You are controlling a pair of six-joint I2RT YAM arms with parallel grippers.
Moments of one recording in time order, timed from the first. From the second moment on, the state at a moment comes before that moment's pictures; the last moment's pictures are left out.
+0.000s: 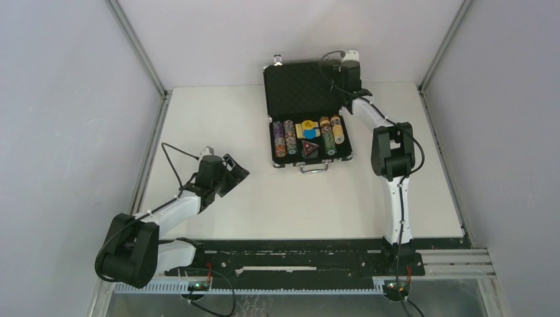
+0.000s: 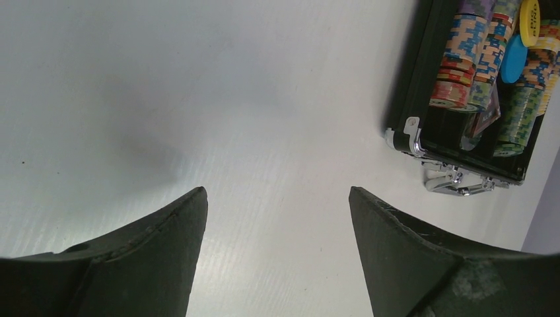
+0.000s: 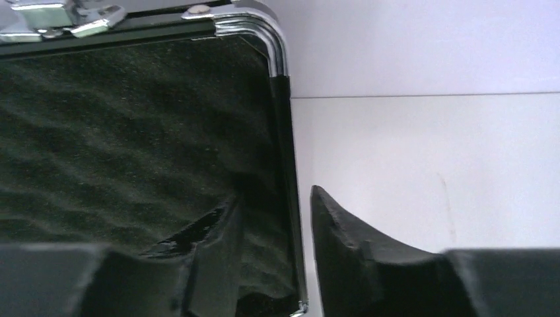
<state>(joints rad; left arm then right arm) -0.32 1.20 0.45 0.03 -0.03 -0.91 0.20 2.34 1.99 -0.04 0.20 0.11</state>
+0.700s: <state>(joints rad) -0.33 1.25 0.45 0.05 -0.02 -0.91 0.24 1.90 1.26 0.36 0.23 0.03</state>
